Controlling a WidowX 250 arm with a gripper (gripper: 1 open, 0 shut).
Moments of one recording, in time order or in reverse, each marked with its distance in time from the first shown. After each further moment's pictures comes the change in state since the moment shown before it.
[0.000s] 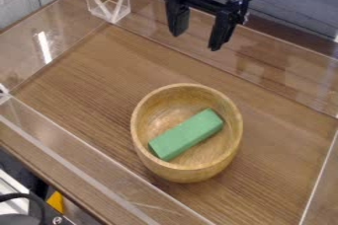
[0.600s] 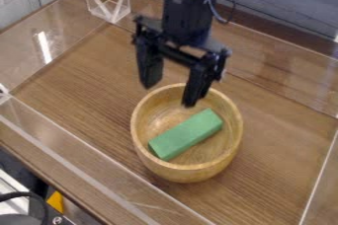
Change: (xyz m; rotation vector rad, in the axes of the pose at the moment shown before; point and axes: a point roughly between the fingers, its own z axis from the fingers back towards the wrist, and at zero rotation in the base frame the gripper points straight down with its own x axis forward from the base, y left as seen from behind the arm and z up) arm -0.081 -0.024 -0.019 -0.006 0.110 -0.049
